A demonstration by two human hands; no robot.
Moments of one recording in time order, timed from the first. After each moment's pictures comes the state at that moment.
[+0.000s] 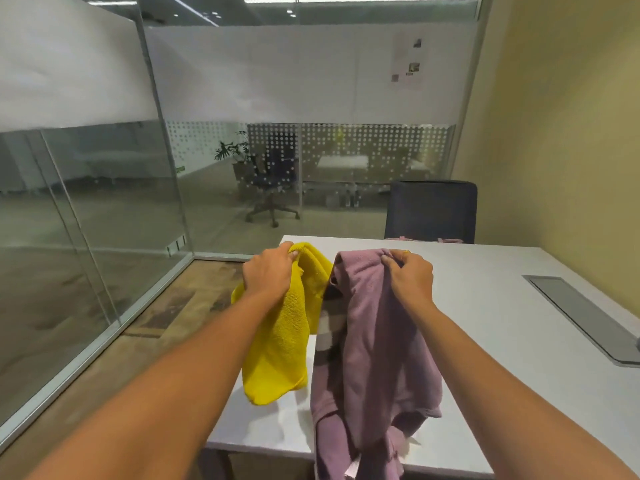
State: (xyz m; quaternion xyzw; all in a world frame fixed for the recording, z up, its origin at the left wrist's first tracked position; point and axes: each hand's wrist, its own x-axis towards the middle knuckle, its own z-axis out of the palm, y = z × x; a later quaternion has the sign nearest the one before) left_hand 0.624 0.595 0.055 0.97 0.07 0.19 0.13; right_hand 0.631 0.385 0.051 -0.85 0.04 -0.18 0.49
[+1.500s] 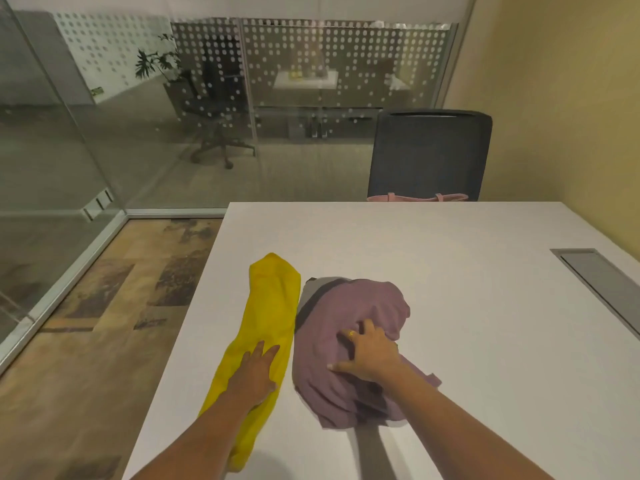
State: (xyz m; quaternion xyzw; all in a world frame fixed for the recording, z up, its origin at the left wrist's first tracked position) left_hand 0.864 0.609 -0.209 0.96 0.00 -0.23 0.13; right_hand 0.874 0.384 -0.149 -0.98 -0.05 0.19 0.09
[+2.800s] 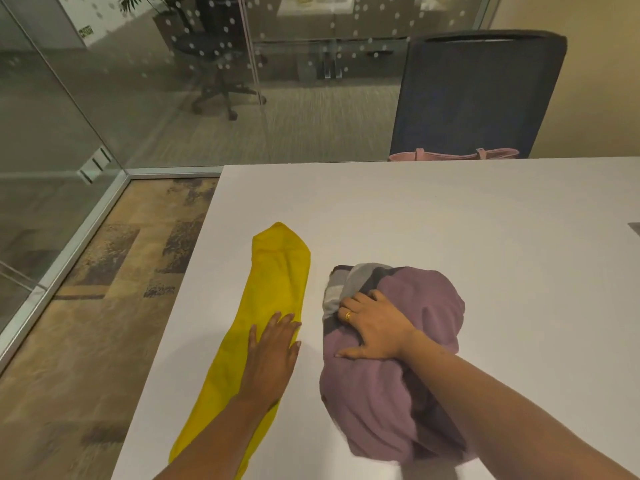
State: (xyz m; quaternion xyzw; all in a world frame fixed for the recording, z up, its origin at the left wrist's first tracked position) left_hand 0.919 0.588 -0.238 0.99 -0.03 -0.04 0.12; right_hand 0.985 0.369 -0.216 -0.92 -0.40 -0.01 -0.02
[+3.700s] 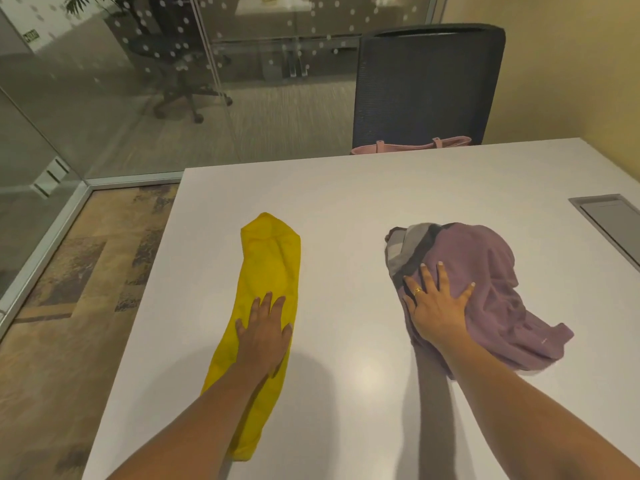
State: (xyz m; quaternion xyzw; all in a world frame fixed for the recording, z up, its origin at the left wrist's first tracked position) left_hand 0.943 0.542 -0.222 0.98 0.00 -0.14 0.12; right_hand 0.952 0.255 -0.213 -0.99 0.07 0.10 -0.07
